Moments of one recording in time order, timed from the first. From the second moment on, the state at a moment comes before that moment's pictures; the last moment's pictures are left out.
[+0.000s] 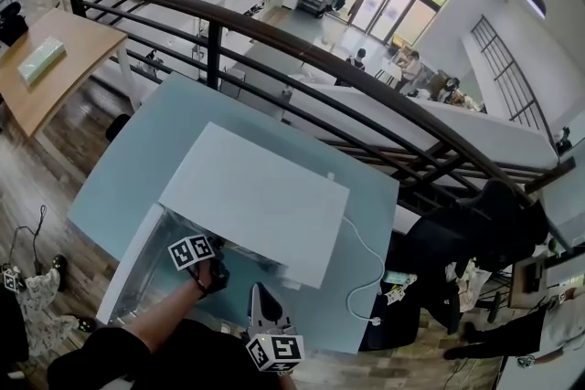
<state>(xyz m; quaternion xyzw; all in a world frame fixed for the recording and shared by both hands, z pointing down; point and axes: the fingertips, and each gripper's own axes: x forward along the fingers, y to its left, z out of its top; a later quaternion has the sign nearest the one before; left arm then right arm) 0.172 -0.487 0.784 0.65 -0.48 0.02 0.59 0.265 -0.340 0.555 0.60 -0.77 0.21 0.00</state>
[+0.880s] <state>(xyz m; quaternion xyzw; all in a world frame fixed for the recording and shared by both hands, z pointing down) 0.167 -0.448 0.759 0.73 -0.45 0.10 0.51 0.254 -0.328 0.548 0.60 -0.77 0.20 0.00</state>
